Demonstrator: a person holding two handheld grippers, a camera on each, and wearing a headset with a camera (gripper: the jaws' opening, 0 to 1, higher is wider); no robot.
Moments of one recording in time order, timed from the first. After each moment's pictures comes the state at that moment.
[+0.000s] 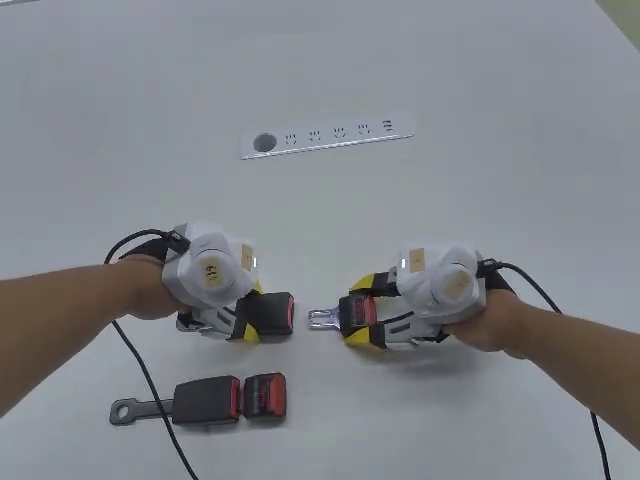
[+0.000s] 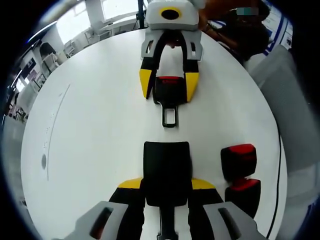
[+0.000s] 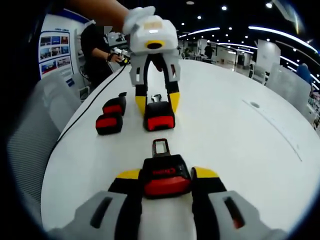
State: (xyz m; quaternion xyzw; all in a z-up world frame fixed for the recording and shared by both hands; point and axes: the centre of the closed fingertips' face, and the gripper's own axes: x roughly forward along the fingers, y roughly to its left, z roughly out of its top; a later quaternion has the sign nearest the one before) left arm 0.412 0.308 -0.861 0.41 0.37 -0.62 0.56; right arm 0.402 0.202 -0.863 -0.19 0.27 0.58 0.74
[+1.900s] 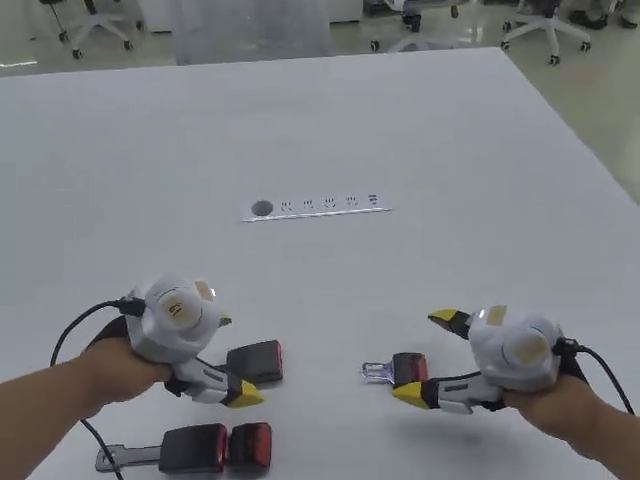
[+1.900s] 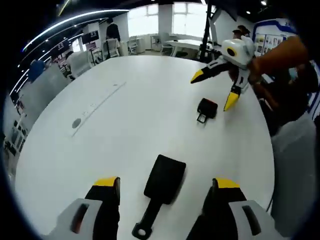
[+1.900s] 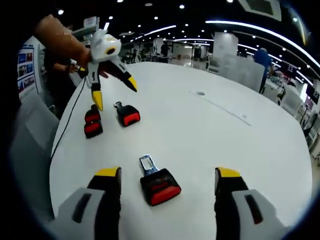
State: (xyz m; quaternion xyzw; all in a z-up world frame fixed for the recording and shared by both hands) left arm 0.416 0.315 -0.793 0.21 0.36 -0.47 0.78; right arm 0.403 0.106 -0.807 -0.14 0.28 0.40 0.86
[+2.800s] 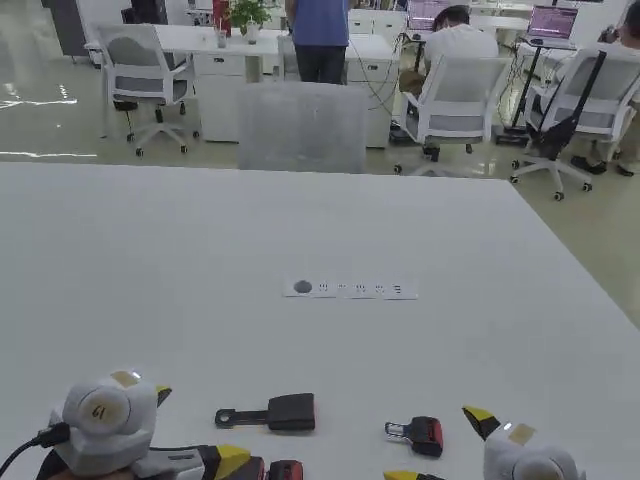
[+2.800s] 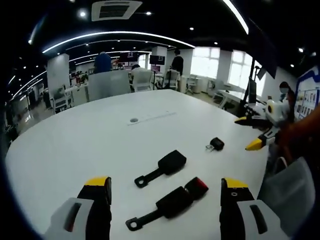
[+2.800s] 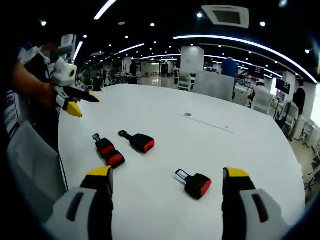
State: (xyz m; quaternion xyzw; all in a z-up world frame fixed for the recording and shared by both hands) left arm 0.320 0.413 -0.723 0.05 0.28 -0.31 0.91; right arm 0.316 0.148 -0.745 -0.10 0.22 0.30 0.92
